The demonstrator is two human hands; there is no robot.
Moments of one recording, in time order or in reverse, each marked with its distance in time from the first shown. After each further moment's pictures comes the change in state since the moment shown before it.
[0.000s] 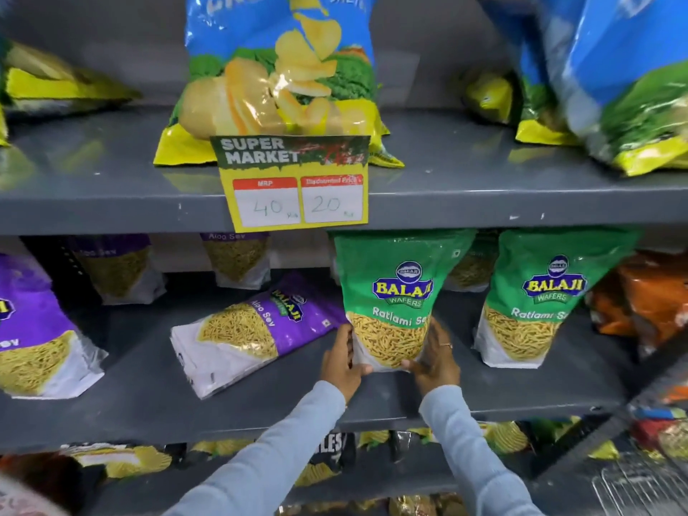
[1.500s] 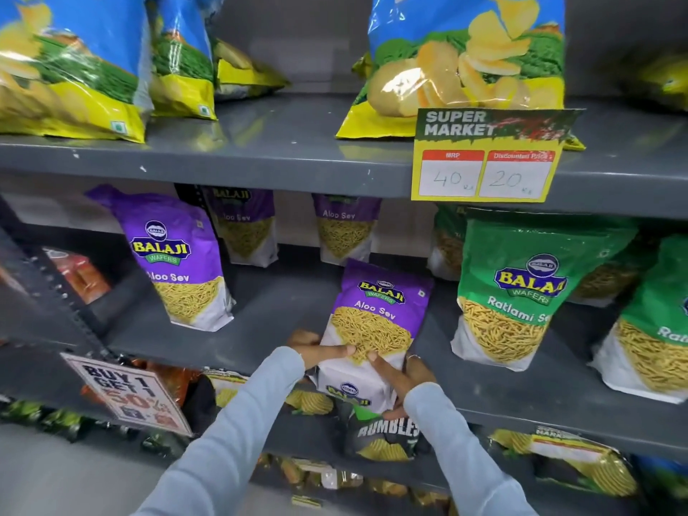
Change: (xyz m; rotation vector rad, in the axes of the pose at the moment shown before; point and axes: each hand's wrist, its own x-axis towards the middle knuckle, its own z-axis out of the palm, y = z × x) left_hand -0.063 -0.014 -0.196 0.130 0.075 -0.528; right_hand -0.082 -0.052 0.143 -0.069 -0.482 0.417
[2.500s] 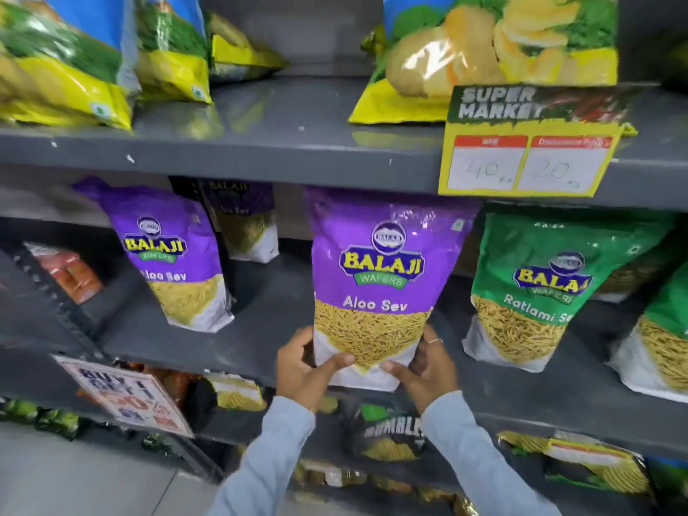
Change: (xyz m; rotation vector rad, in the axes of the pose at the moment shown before) left_hand -0.035 -0.024 0.019 -0.506 0.308 0.589; right_hand -0.006 -0.001 0.002 0.179 0.032 -0.523
